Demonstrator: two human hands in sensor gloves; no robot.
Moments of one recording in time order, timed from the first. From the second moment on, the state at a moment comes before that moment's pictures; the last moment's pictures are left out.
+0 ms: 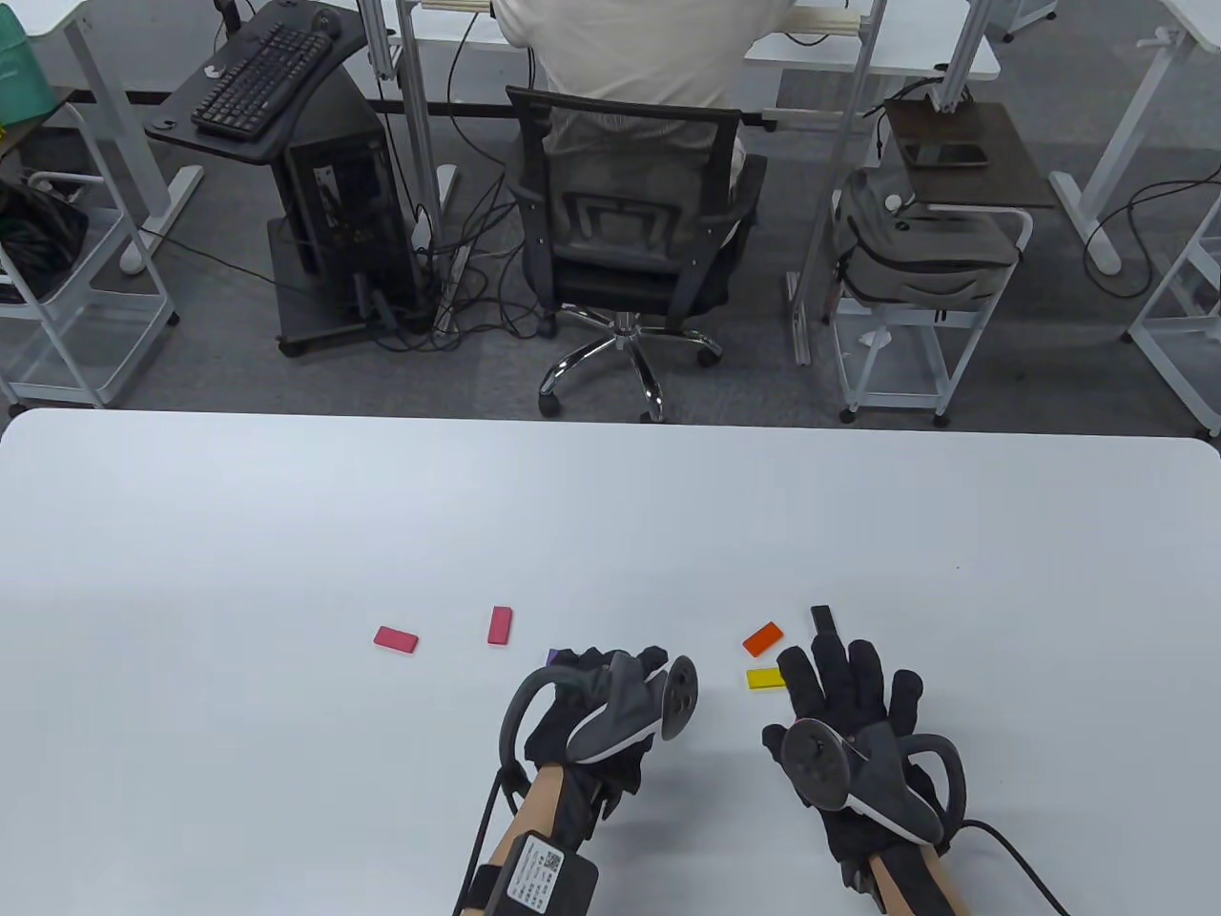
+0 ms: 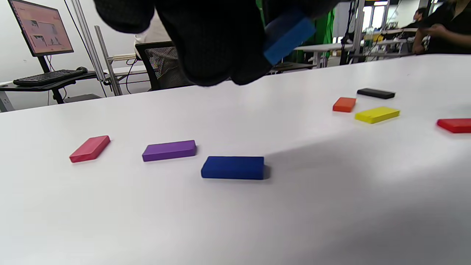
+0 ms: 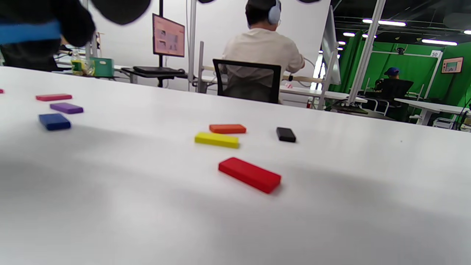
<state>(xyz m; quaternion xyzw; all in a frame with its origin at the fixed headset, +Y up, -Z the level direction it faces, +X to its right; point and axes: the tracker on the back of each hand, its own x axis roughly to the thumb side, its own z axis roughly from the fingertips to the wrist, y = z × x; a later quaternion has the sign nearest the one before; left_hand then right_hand) -0.020 -0.707 -0.317 -0.06 -0.12 -0.05 0.99 0.184 -0.715 -0.285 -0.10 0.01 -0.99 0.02</state>
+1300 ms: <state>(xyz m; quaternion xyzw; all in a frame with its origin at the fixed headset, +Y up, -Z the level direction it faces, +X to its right) -0.024 -0.763 -0.292 -0.01 -0.20 -0.09 0.98 0.176 -0.720 -0.281 -0.11 0.00 -0.99 0.04</state>
